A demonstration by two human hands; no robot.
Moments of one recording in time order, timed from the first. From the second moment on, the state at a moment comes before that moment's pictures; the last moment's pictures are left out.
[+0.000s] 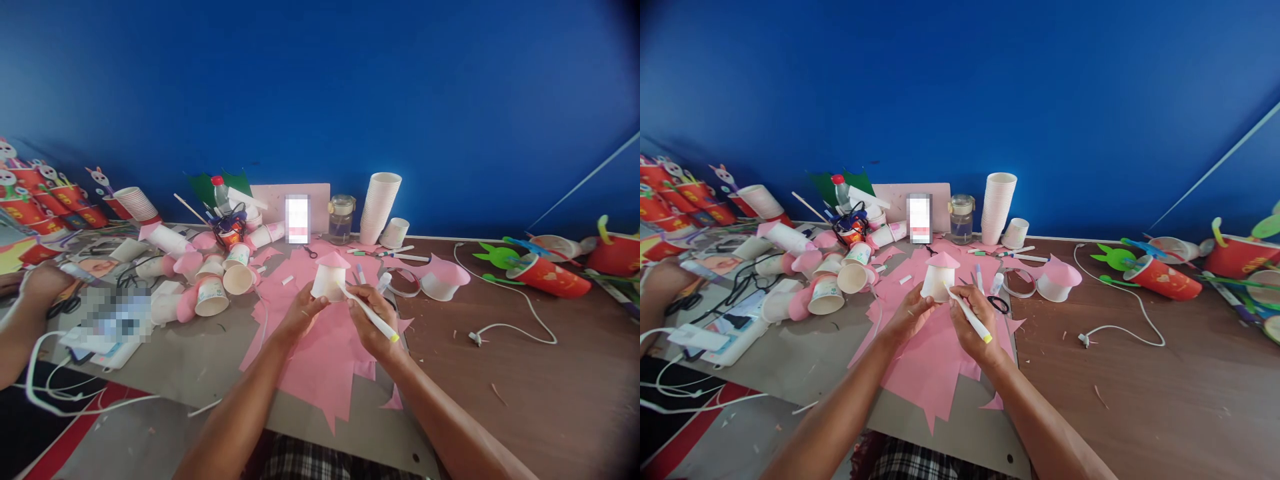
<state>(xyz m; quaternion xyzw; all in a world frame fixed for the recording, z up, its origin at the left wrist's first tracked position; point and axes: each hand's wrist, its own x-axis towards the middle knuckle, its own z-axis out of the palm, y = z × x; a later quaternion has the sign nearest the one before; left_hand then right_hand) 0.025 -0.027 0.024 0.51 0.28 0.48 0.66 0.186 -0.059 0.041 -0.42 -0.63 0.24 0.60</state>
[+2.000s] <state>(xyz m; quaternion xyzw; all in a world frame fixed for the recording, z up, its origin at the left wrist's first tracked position) 0.027 -0.028 0.028 0.51 0.29 0.48 0.65 0.184 -0.061 0.047 -0.40 -0.67 0.22 0.58</state>
